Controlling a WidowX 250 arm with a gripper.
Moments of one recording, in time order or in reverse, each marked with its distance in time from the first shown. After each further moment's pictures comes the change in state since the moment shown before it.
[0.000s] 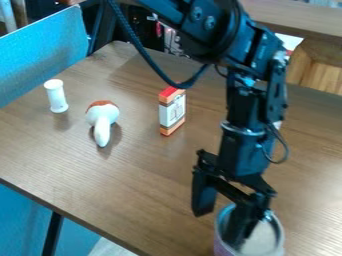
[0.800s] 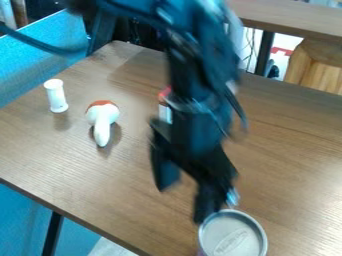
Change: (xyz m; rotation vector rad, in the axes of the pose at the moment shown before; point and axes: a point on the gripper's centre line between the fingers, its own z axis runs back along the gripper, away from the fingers) arm -0.054 0.023 0.056 0.119 -0.328 0.146
